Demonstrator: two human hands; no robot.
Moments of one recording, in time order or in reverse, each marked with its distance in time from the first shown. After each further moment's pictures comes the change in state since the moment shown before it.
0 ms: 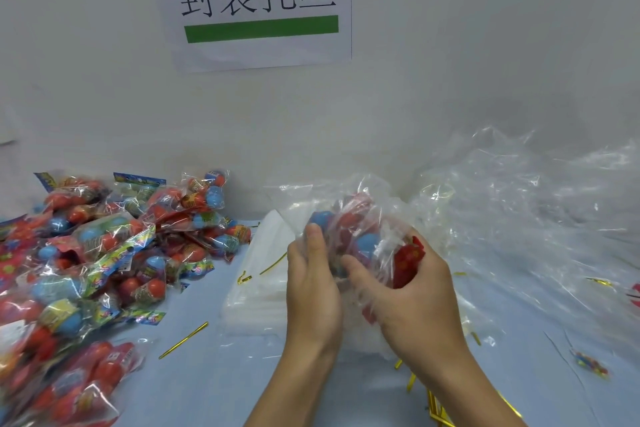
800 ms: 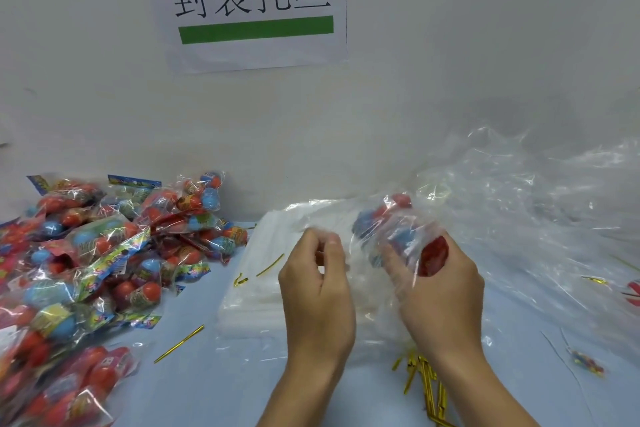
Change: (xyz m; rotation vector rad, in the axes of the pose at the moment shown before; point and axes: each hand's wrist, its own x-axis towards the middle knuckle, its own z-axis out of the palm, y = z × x) left_hand -0.012 0.009 0.005 0.351 0.045 0.383; right_hand 0.011 0.010 -0.017 -0.281 0.301 -0.005
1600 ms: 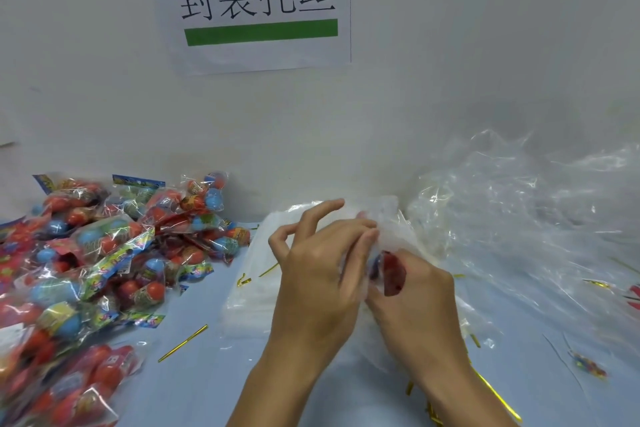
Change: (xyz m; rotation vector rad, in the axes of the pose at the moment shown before) left_hand 0.017 0.008 -0.016 0.447 -0.166 0.547; right_hand -0.011 -0.005 0.013 -0.137 -0.200 -0.231
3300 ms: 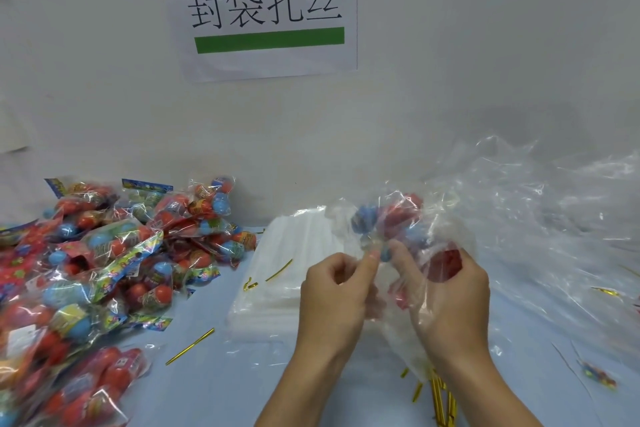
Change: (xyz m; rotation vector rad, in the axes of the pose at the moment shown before) left_hand -0.011 0.001 0.018 -0.677 -0.142 -0.858; right_hand 0.008 0.002 -0.011 0.304 0.219 0.250
